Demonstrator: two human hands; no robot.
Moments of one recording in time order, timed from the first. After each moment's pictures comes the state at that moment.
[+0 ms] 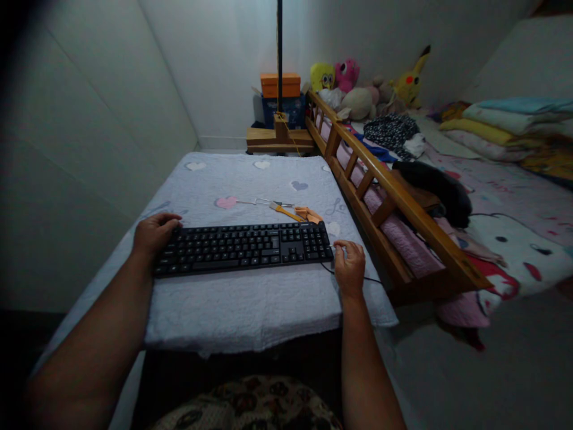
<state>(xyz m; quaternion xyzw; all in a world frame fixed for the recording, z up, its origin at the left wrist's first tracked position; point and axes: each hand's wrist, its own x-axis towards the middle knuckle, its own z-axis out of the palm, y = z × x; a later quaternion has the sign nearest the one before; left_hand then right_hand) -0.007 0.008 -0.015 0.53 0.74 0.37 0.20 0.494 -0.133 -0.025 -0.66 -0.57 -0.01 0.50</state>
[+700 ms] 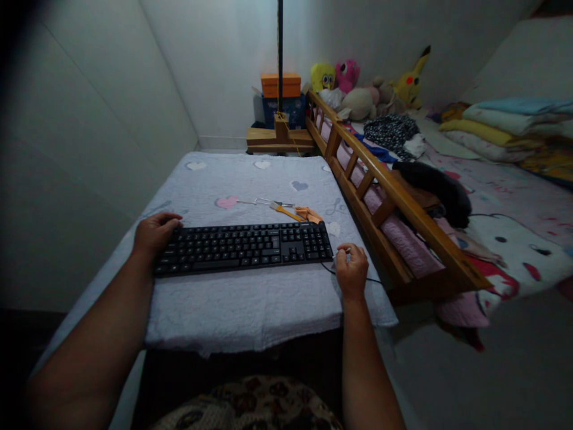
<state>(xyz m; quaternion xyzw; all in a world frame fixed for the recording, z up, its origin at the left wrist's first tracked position) -0.010 0.009 -0.019 0.54 0.74 0.36 0.20 0.497 -0.140 -0.026 -0.69 -0.53 0.01 0.49</state>
